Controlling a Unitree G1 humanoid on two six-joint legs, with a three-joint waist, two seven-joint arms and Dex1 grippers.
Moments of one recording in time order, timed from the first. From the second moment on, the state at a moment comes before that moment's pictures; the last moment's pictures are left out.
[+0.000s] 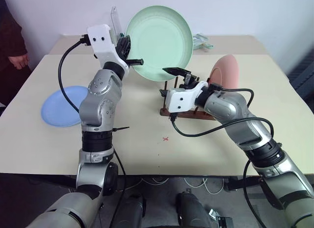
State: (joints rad) left arm -0.83 0.08 0.17 -0.09 -0.32 0.55 0.01; right arm -0.72 -0.60 0.42 -0.12 -0.45 -0.03 0.53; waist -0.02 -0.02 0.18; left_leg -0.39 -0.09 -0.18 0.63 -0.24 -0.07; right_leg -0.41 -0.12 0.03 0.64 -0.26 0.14
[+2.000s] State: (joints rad) left arm -0.31 0.46 -0.06 -0.30 -0.51 0.45 -0.78; right arm -0.46 -0.26 -0.25 -0.69 0.61 0.95 0.28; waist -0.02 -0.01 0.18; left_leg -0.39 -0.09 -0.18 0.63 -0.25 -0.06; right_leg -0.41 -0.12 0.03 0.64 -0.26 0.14
